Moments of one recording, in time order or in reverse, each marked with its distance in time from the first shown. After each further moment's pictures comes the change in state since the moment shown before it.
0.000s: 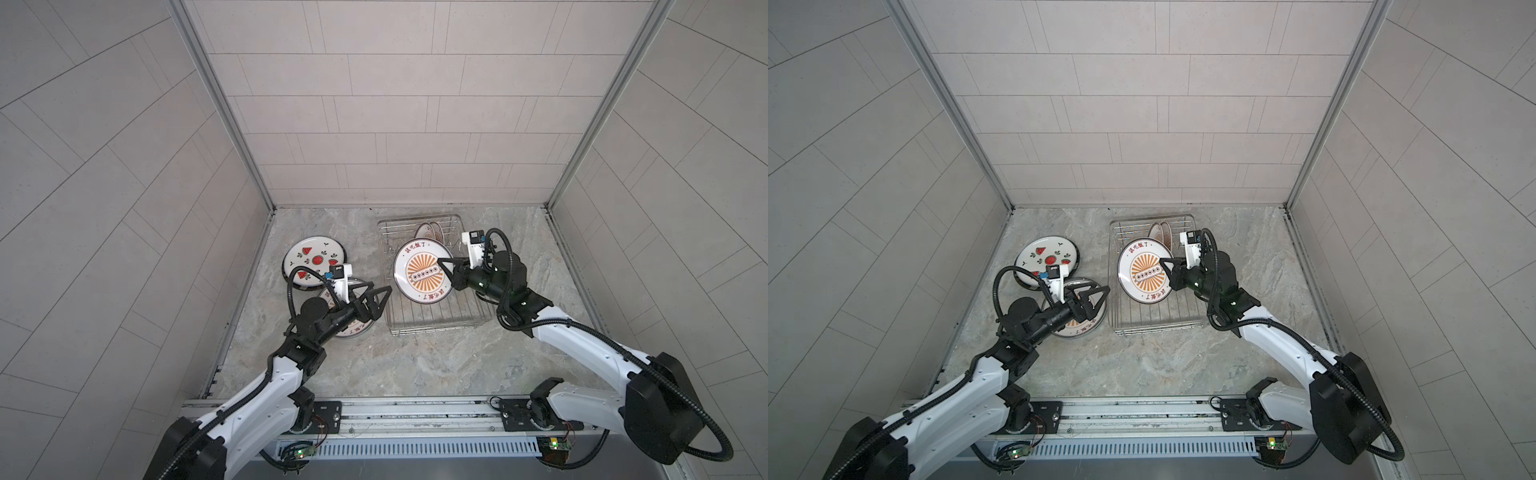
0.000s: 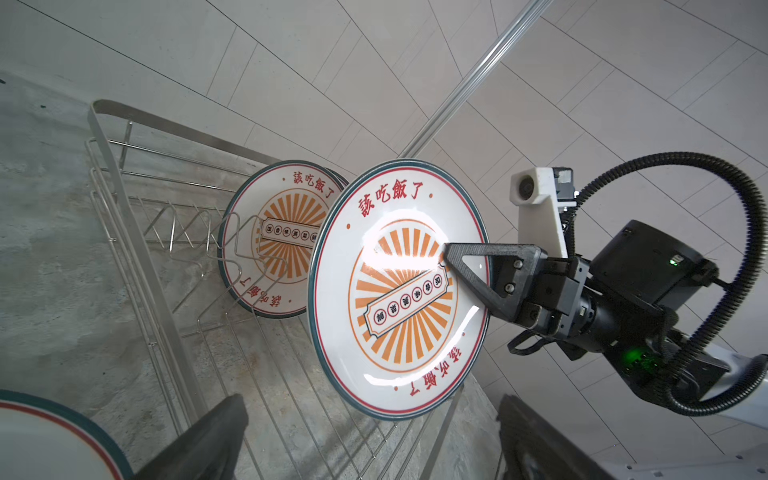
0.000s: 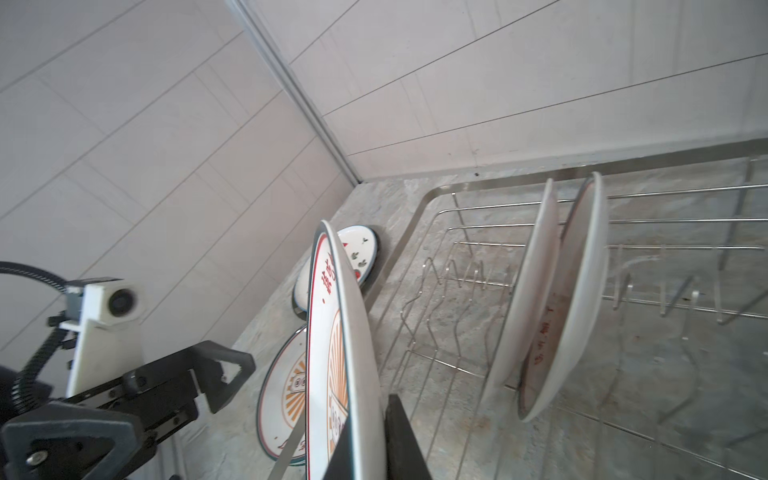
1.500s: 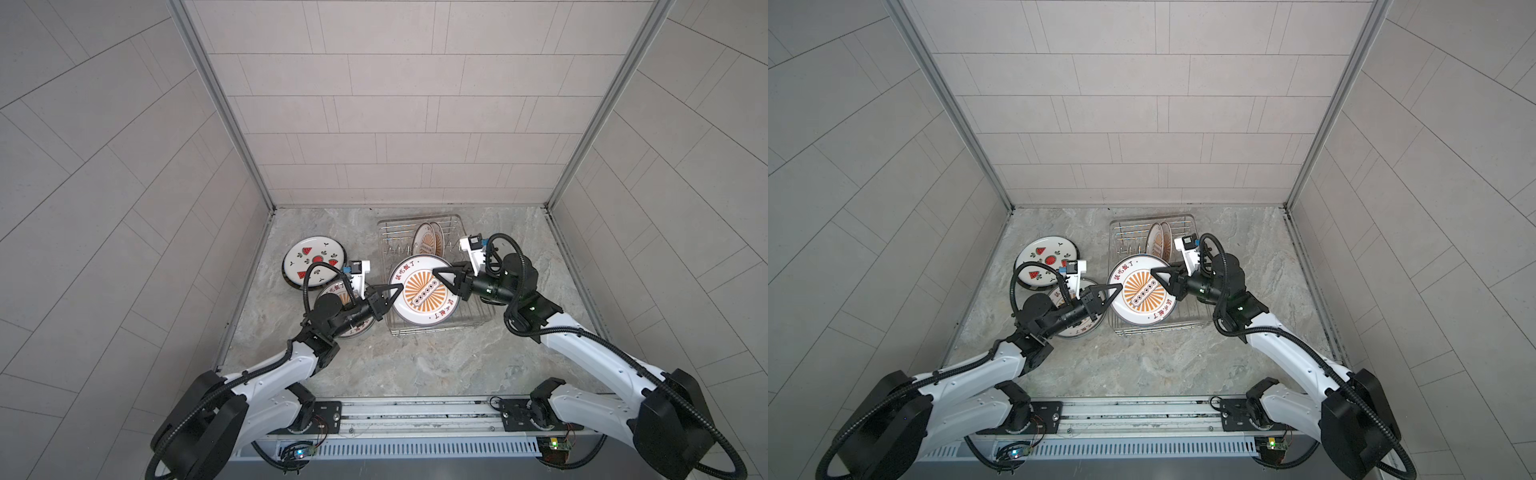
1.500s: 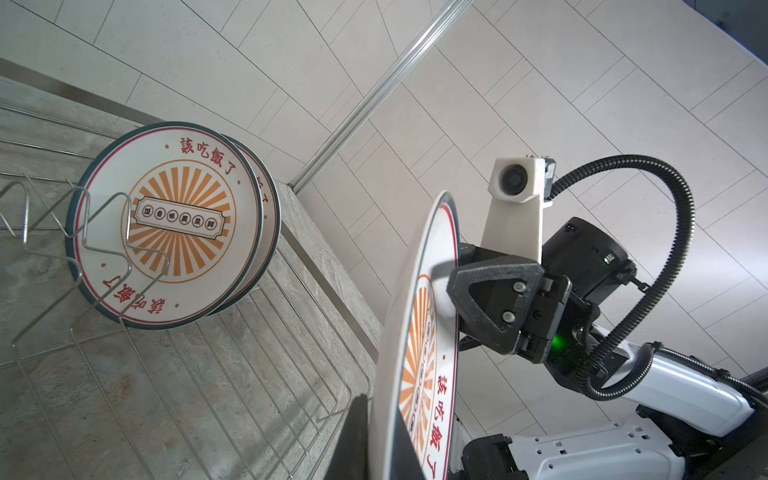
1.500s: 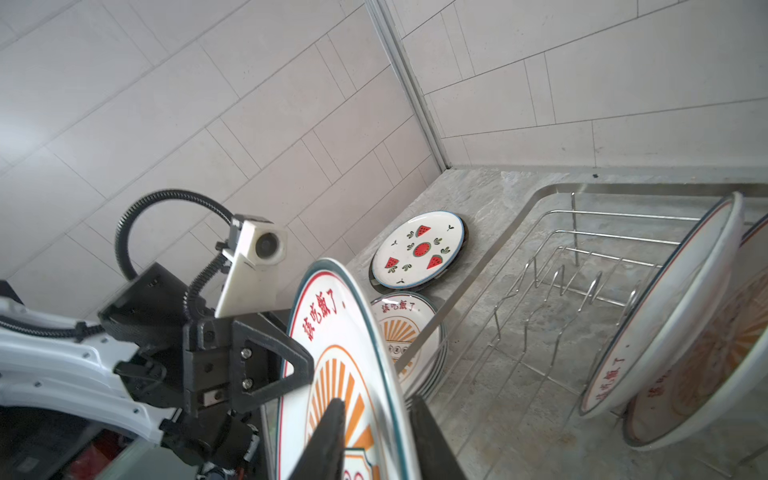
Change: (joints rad) left arm -0.115 0.230 0.048 0.284 0.056 -0.148; right arm 0.004 -0.084 -0.002 -0.024 -0.224 -0.058
